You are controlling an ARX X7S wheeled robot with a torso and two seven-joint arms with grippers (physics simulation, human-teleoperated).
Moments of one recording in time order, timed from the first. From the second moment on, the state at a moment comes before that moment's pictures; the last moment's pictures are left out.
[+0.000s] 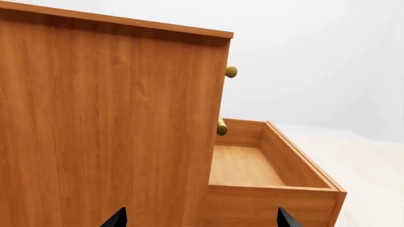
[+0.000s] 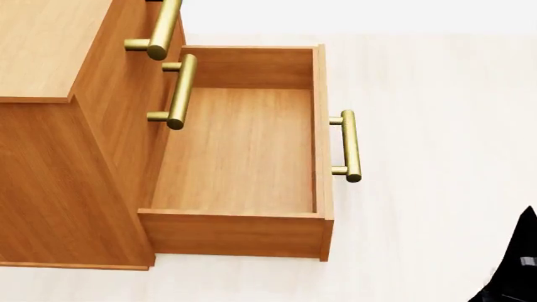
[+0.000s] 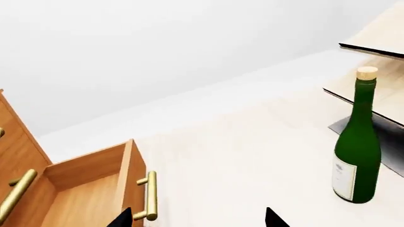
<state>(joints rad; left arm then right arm) 0.46 -0.50 0.30 0.85 -0.28 0.01 -0.48 0.18 0.64 0.84 -0.89 1.83 1.10 0.98</state>
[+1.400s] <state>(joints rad) 0.45 -0.51 0.33 0.83 -0.29 0.02 -0.50 -0.05 0.30 1.05 -0.72 1.15 1.17 0.44</state>
